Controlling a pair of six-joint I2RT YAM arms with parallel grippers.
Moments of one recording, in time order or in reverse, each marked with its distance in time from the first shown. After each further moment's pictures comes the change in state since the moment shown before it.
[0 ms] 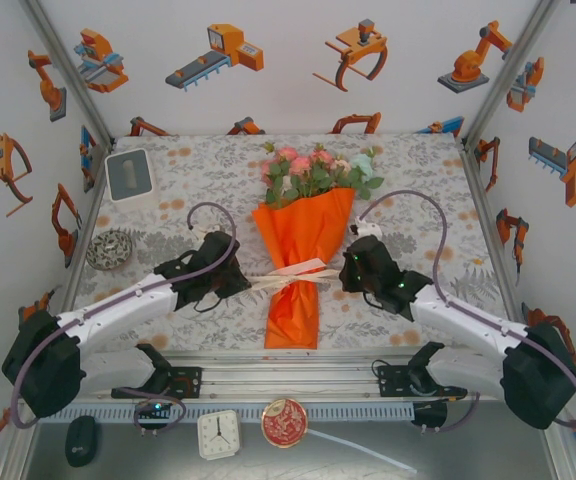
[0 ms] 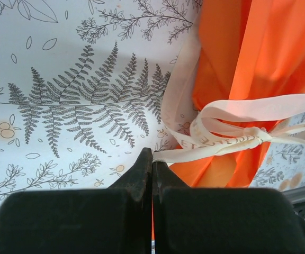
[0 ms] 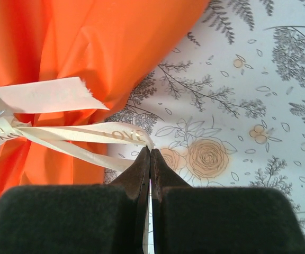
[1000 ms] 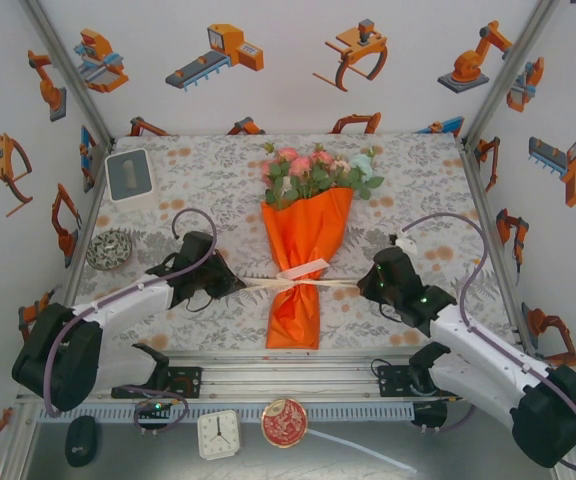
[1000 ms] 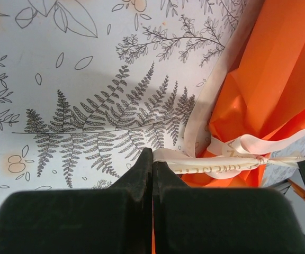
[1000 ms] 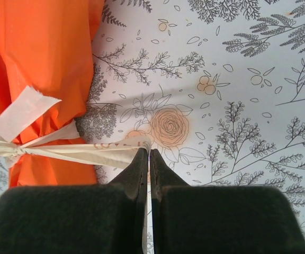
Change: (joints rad) left arm 0.233 0.063 -0.155 0.222 0.252 -0.019; right arm -0.127 -0.224 -0.117 -0.143 0.024 0.275
